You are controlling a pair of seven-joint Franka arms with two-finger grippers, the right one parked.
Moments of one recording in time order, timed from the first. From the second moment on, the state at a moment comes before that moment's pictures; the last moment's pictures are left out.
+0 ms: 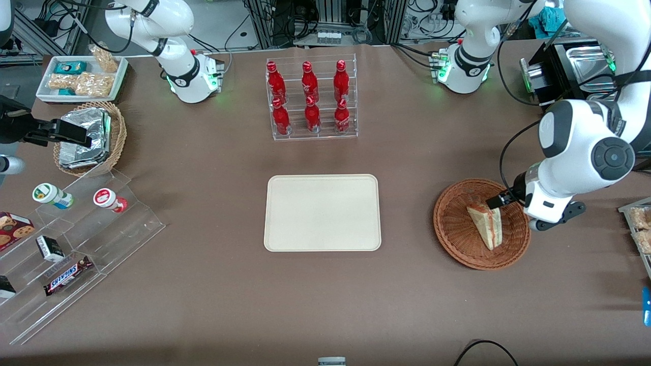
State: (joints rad) arm 0.15 0.24 -0.24 -1.90 0.02 1.99 -0.51
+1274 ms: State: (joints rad) arm 0.17 0.45 -0.23 -1.98 0.01 2.32 -0.52
